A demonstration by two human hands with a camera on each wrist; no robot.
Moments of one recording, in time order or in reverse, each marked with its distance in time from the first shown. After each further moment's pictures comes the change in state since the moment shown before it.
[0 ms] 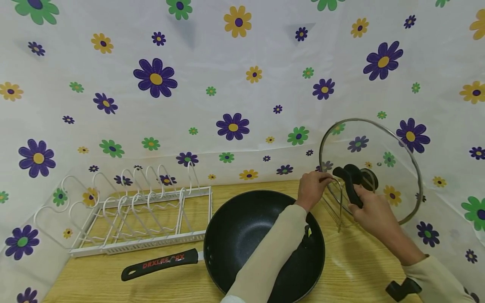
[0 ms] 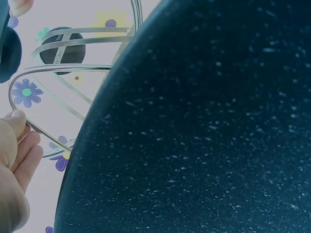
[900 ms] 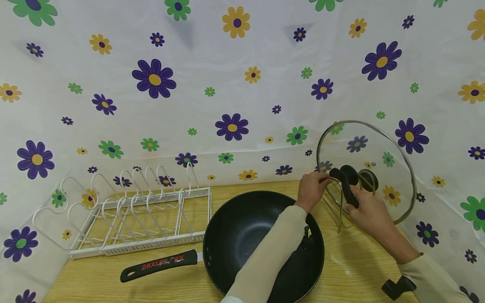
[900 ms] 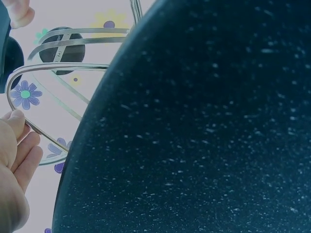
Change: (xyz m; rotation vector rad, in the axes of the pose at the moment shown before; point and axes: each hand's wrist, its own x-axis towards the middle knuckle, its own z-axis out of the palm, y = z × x) left_hand 0.000 -0.002 0.004 -0.002 0.006 0.020; right_hand 0.005 0.003 0.006 -0.043 0.004 -0.023
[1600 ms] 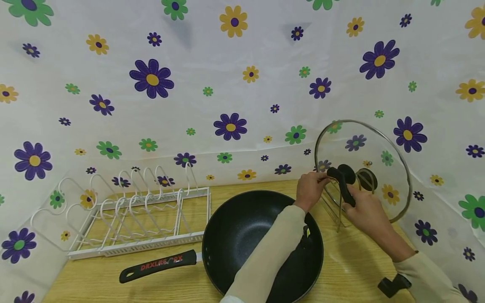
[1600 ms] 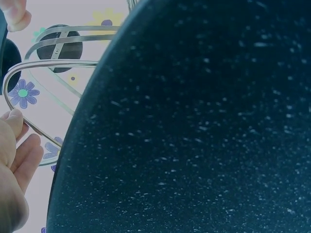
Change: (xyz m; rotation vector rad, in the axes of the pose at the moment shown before) left_hand -0.001 -0.001 0.001 0.059 0.009 0.006; right_hand -0.001 -0.001 0.005 -0.009 0.033 -0.022
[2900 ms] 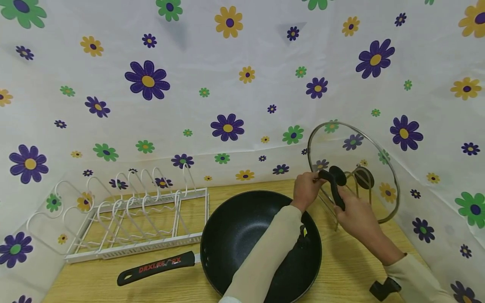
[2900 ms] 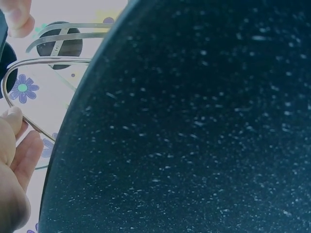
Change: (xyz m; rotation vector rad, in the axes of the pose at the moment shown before) left_hand 0.001 -0.007 0.002 -0.097 0.024 -0.033; right_hand -0.005 -0.009 0.015 0.002 0.010 -0.013
